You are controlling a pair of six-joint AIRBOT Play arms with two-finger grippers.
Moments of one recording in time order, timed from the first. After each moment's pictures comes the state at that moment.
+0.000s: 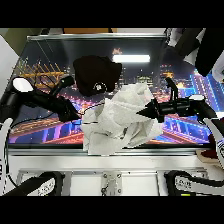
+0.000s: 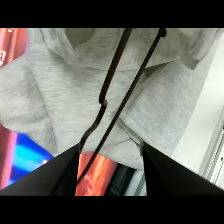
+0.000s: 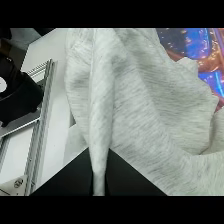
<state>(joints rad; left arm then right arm) 0.02 -1.20 1.14 0.94 -1.51 -0.54 -0.14 -1.41 0.91 -0.23 1.61 -0.03</state>
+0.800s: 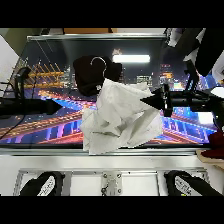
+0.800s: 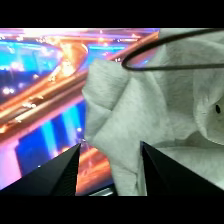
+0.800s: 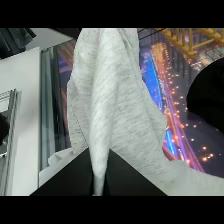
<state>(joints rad) 0.20 -0.92 0.95 0.96 -1.28 -1.16 -0.14 -1.13 0.99 -0.16 1.50 0.10</state>
